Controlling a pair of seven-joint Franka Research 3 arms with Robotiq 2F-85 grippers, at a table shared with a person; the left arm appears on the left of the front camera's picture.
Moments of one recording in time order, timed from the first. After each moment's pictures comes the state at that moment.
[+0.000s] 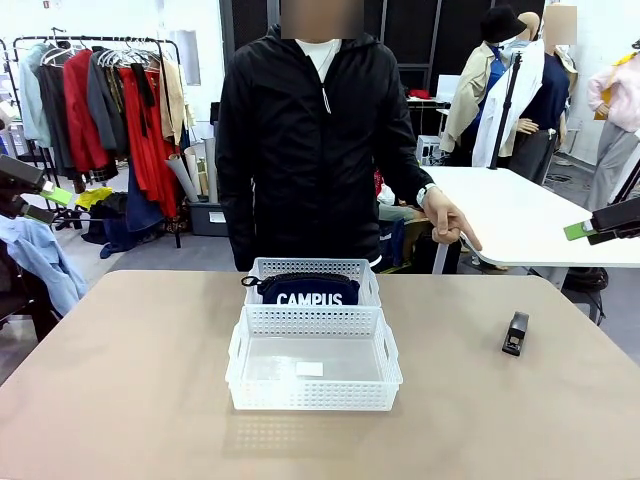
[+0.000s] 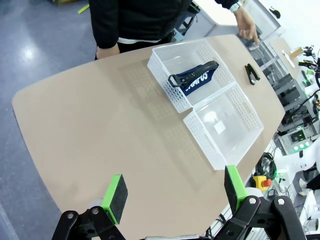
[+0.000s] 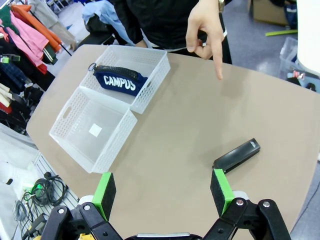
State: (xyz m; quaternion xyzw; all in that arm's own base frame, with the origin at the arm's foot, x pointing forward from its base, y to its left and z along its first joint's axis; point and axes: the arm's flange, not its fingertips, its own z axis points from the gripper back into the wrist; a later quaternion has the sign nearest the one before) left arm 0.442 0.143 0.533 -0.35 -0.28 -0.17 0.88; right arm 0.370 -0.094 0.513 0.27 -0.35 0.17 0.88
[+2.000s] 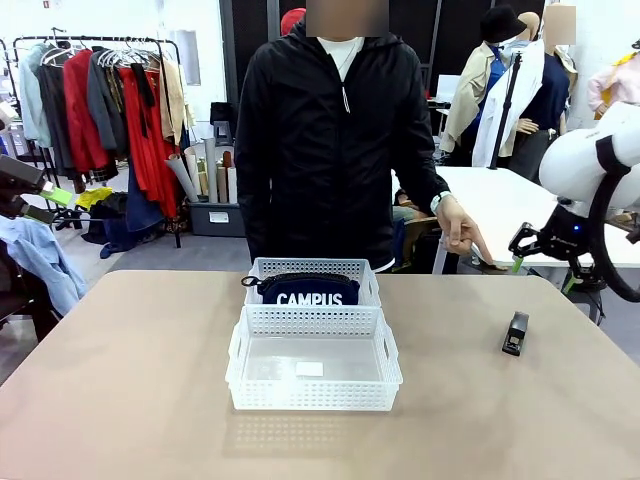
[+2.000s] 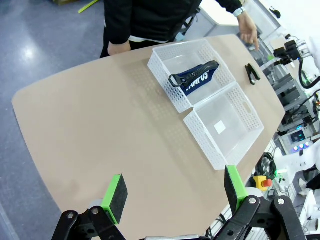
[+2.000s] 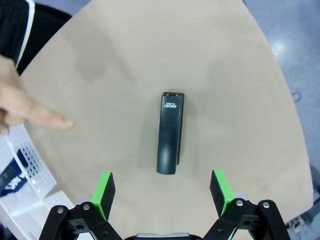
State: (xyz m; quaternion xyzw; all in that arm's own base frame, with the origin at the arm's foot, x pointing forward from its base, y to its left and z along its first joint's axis) left arm 0.443 0.143 0.533 -0.35 -0.28 -0.17 0.88; right arm 0.530 -0.047 0.428 0.07 -0.08 -0.28 0.95
